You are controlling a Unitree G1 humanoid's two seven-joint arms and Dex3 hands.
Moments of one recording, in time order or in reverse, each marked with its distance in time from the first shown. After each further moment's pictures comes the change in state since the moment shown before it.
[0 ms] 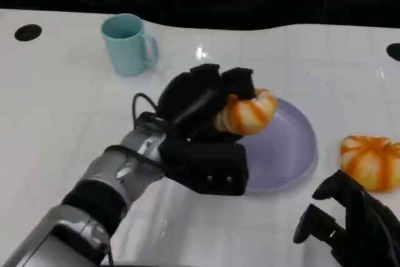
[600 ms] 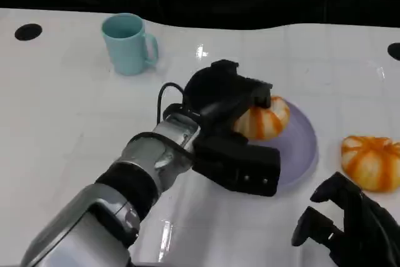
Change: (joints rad) left arm -0.115 -0.092 -0.131 0.123 0.128 0.201 0.056; right arm 0.008 0.000 0.010 -0.003 -0.001 0.000 0.005
